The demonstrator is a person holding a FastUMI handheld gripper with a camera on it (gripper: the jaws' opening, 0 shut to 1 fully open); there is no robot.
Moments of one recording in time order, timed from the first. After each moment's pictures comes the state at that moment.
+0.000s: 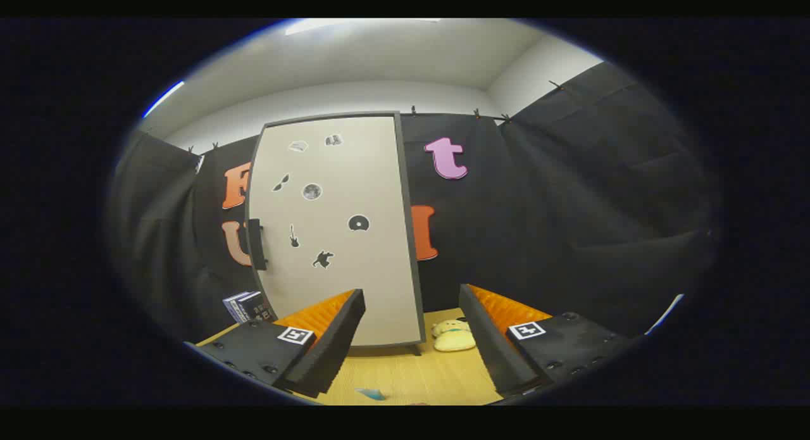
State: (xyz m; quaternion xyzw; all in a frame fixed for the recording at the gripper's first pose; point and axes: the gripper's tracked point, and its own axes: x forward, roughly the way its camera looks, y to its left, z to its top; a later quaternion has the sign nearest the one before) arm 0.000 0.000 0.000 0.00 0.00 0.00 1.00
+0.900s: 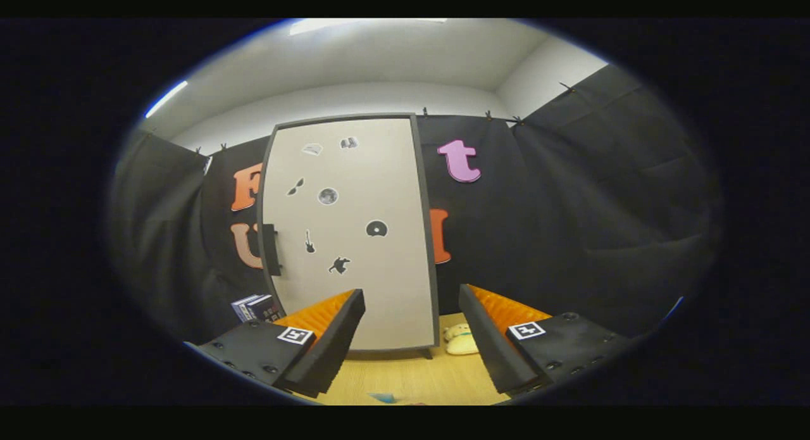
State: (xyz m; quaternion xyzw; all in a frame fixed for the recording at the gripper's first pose) arm 0.019 0.043 0.017 0.00 -0.01 0.04 1.00
